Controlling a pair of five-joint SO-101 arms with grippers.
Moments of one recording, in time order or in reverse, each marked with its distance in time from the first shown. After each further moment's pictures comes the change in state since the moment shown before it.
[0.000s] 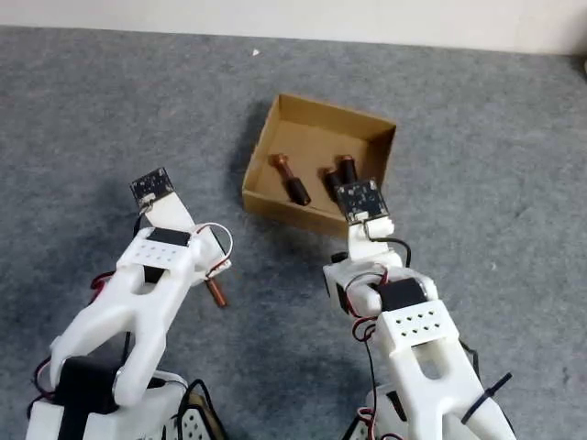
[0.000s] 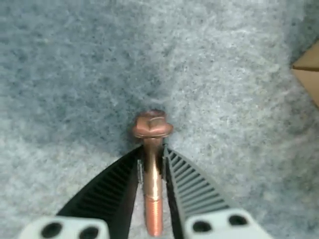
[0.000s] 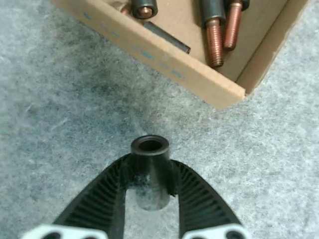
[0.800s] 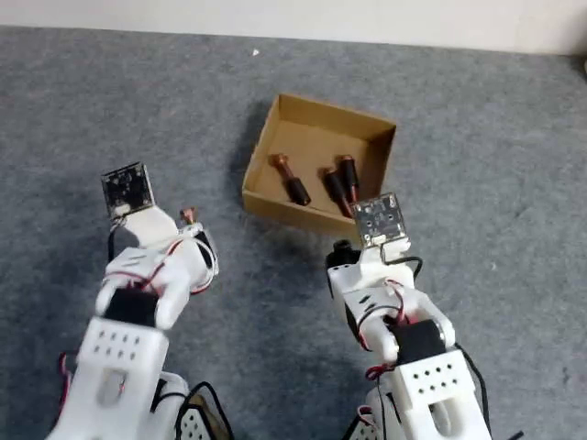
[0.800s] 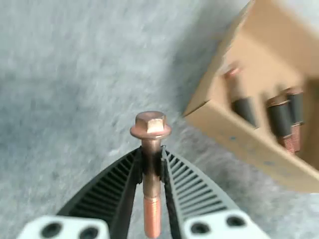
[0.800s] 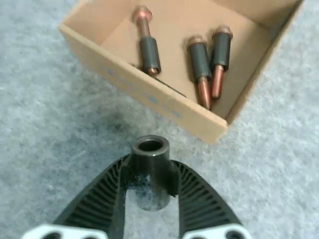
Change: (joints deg) left arm 0.4 -46.8 14.1 0.1 -12.1; right arm -1.1 -25.8 8.6 0.1 0.0
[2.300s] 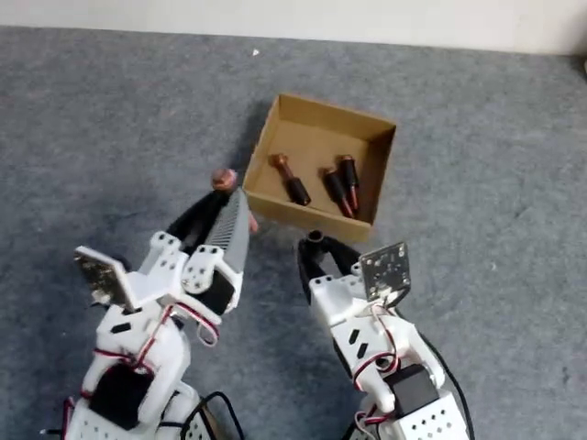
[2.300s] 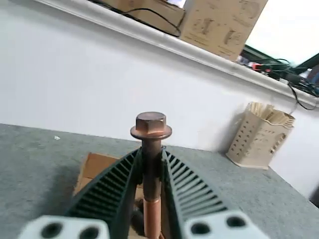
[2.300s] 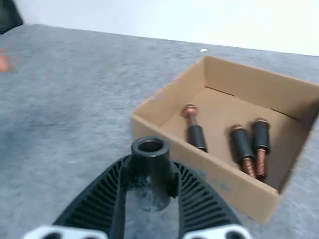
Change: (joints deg) left arm 16.4 -42.5 8.8 -13.4 -7.1; right arm -8.4 -34.0 21.5 -12.1 -6.4
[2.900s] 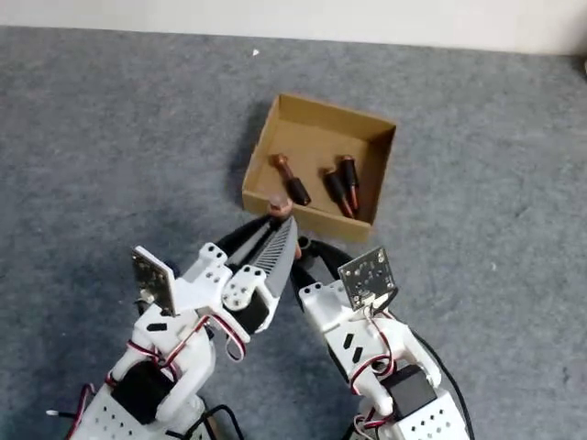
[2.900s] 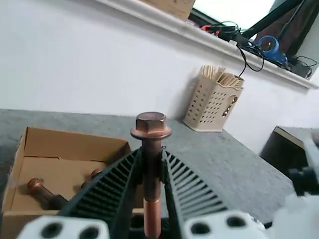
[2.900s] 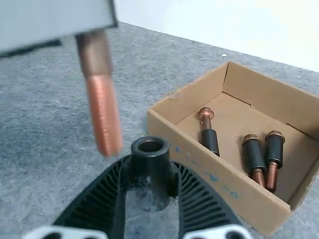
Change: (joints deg) left arm 12.4 0.0 8.7 -6.8 -0.1; right arm -3.2 0.0 0.0 0.0 5.4
